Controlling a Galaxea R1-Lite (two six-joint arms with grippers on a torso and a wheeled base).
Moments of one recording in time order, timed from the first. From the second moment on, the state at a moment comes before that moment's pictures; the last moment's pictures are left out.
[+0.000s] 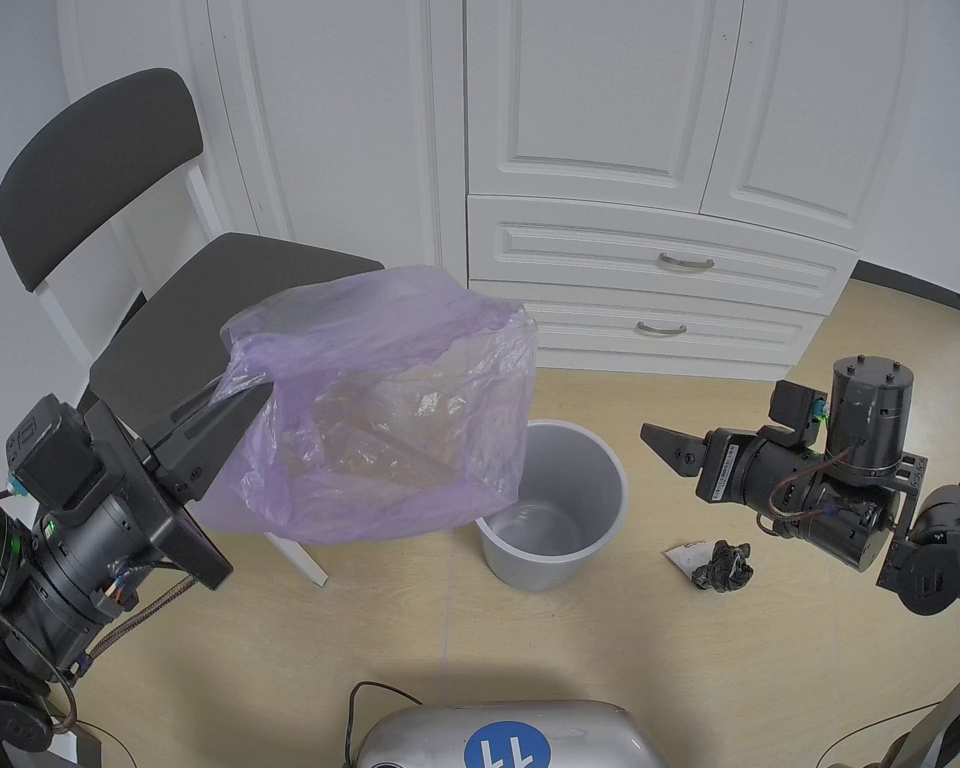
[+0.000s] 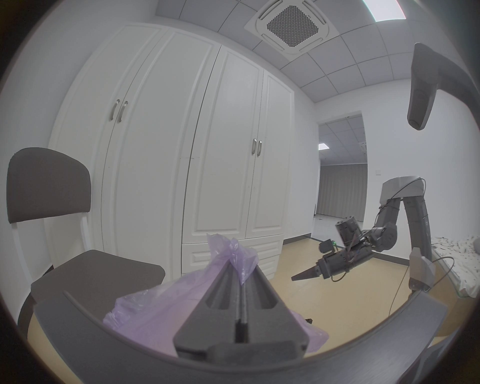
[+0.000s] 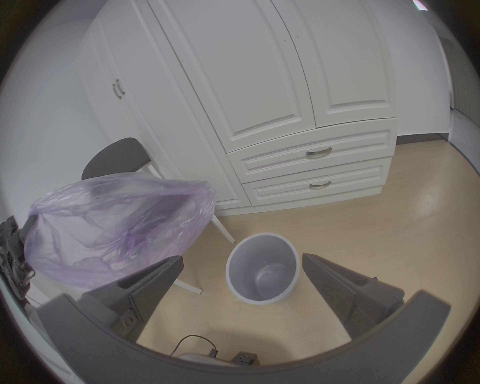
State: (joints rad) left arm -0.64 1.28 -0.27 -1.32 -0.05 0.10; right arm 0.56 1.60 -0.63 -0.75 -0.20 0.36
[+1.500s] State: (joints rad) left arm -0.76 1.20 -0.22 -1.33 -0.15 0.09; right arm 0.56 1.77 -0.60 -0.63 0.11 0.43
